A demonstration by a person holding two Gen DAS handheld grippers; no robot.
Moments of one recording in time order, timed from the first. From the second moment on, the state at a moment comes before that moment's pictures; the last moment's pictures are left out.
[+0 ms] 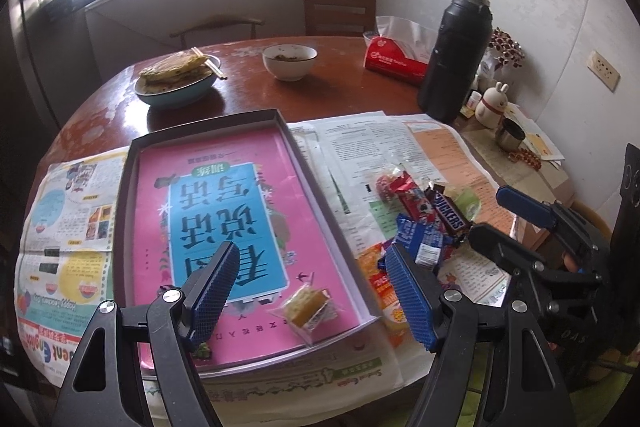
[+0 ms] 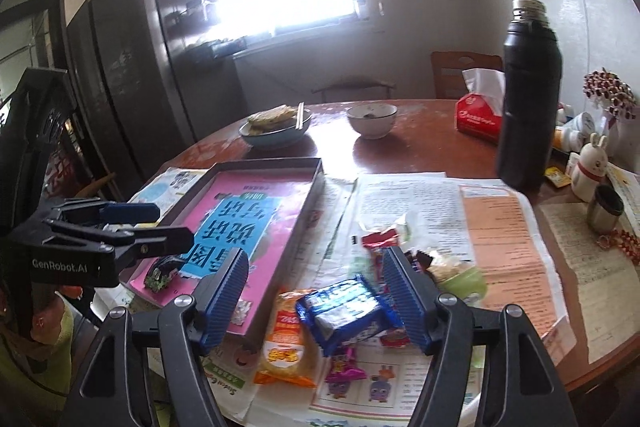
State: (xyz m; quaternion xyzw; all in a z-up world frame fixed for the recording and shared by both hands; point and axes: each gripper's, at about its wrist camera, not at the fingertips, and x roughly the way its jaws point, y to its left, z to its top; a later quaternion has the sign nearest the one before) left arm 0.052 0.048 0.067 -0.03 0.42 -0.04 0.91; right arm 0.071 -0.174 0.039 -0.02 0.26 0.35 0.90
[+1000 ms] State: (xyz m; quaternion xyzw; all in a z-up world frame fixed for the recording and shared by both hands) left arm 0.075 -0.009 0.063 0.00 0.43 -0.10 0.90; right arm 0.084 -0.239 0.047 0.01 0.25 0.28 0.93
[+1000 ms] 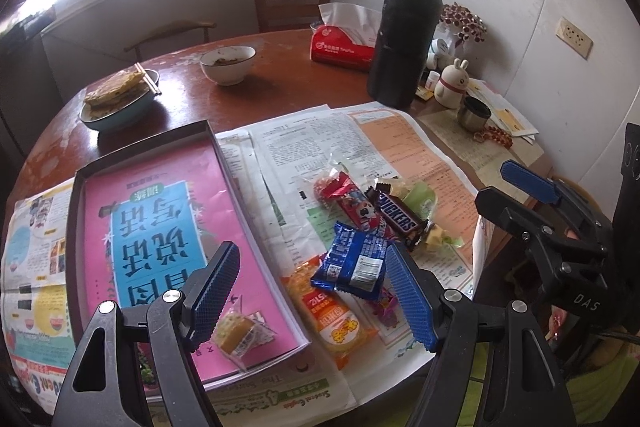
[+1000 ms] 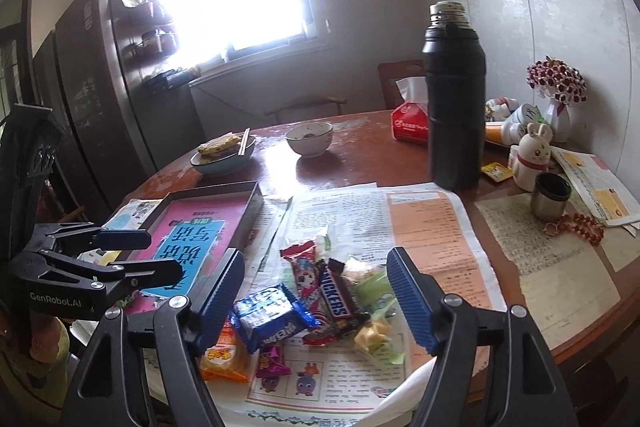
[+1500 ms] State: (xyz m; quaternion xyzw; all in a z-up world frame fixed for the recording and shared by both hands) left arm 0.089 -0.030 0.042 0.02 0.46 -0.12 0.88; right arm 0.096 -0.251 0.030 0.01 0.27 0.27 0.92
